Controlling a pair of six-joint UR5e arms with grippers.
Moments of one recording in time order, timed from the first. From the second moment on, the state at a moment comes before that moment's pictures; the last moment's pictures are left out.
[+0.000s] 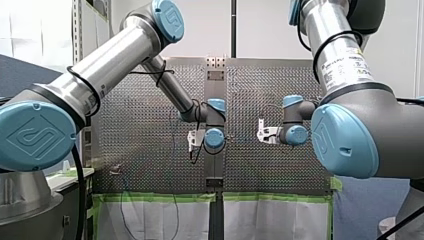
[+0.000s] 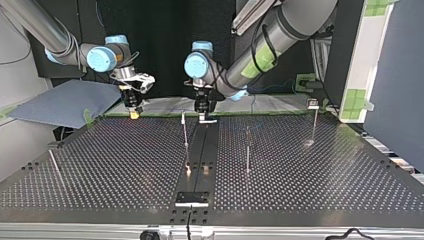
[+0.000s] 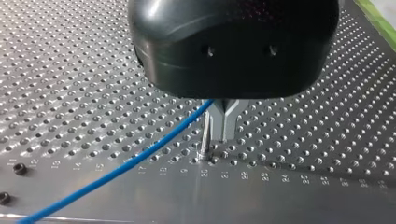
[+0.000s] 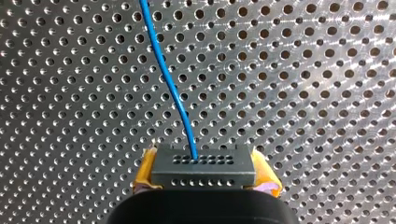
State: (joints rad) left arm -0.65 -2.34 -1.48 -2.53 -2.14 -1.62; right arm 1.85 -0.97 1.79 -0.73 1.38 1.61
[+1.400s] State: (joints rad) left arm -0.61 -2.37 -1.42 -2.57 -2.10 -1.65; right arm 1.84 -0.96 1.74 -0.71 1.40 1.61
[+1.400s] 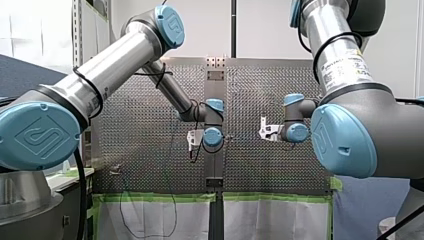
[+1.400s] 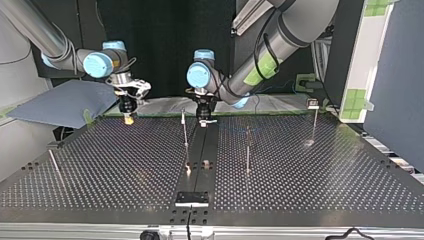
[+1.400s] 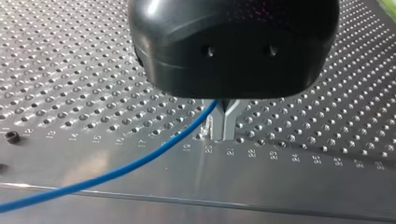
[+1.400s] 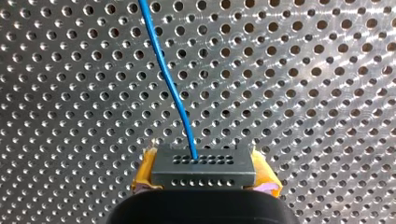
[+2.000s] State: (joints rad) left arm -0.61 -2.37 -1.41 -2.59 -2.10 -1.64; right arm 1.84 -0.95 1.72 -0.71 1.40 1.60
